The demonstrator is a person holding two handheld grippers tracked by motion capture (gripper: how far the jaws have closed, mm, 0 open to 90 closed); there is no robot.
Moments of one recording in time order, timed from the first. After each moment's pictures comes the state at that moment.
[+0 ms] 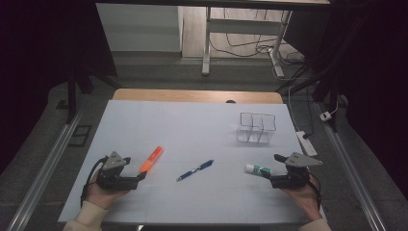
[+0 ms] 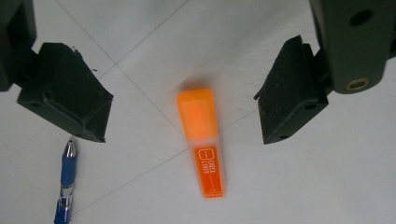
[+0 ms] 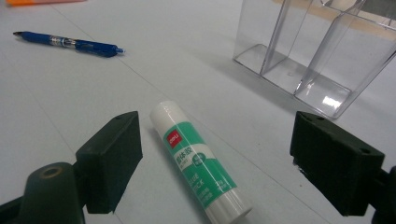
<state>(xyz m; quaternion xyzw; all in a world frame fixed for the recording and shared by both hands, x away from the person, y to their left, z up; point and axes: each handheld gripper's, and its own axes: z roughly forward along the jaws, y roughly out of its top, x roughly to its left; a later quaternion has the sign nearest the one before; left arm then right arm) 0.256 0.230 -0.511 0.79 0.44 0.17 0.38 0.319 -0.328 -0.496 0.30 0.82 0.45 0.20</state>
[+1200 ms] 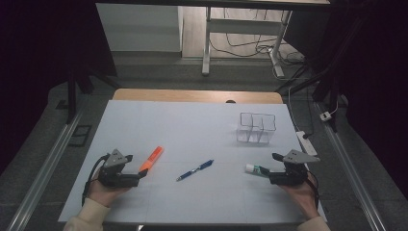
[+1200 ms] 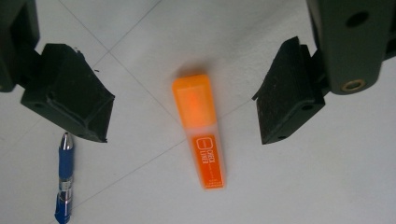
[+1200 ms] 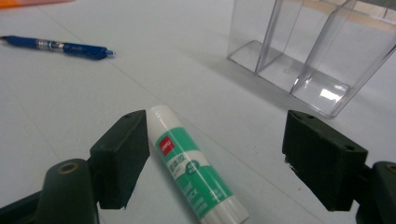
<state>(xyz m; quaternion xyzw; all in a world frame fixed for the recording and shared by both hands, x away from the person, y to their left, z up) 0.264 0.230 -0.513 0.79 0.43 0.18 0.40 0.327 -0.324 -0.495 0.32 0.82 0.44 0.20</state>
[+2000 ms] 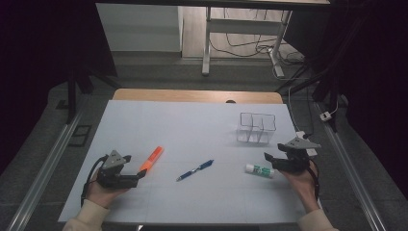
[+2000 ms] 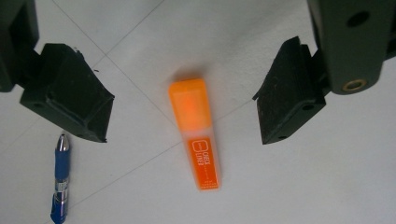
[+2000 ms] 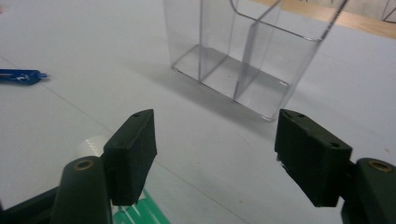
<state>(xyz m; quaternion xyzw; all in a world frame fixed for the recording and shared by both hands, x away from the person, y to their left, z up) 0.260 0.232 -0.514 0.79 0.43 0.18 0.39 0.358 -0.329 -0.480 0.39 0.80 0.40 0.23</state>
